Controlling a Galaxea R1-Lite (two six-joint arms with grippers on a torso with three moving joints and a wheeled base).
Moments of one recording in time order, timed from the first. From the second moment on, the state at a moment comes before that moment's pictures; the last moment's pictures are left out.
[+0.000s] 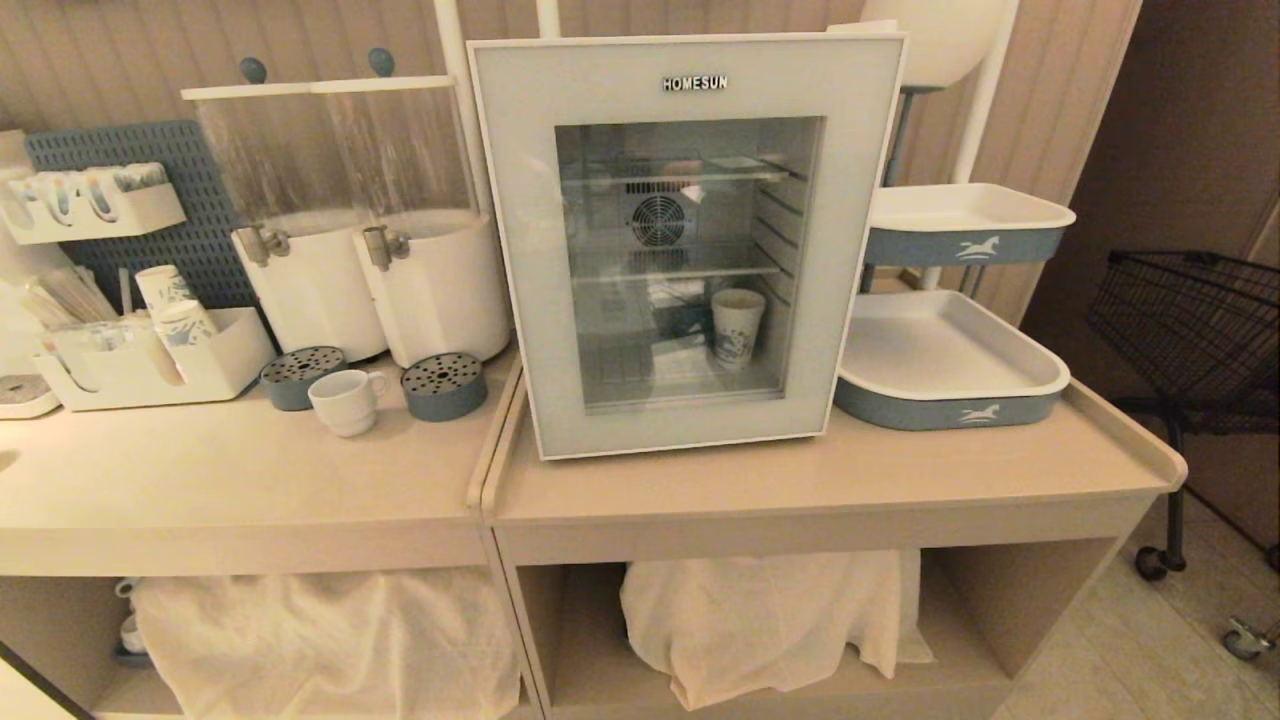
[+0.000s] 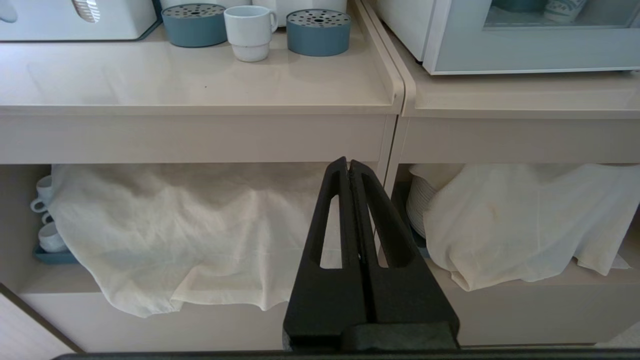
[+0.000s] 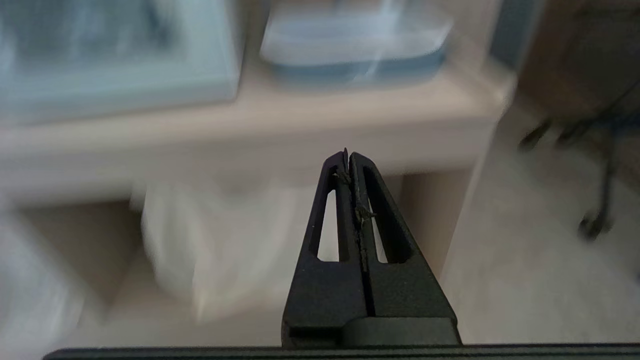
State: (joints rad) left arm 0.01 0.00 0.00 -0.01 0.00 -0.03; right arm 0.00 0.00 -0.01 0.00 -0.04 -0.01
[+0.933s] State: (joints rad) left arm 0.01 0.00 0.00 -0.01 0.00 -0.03; right arm 0.00 0.00 0.00 -0.01 -0.01 0.01
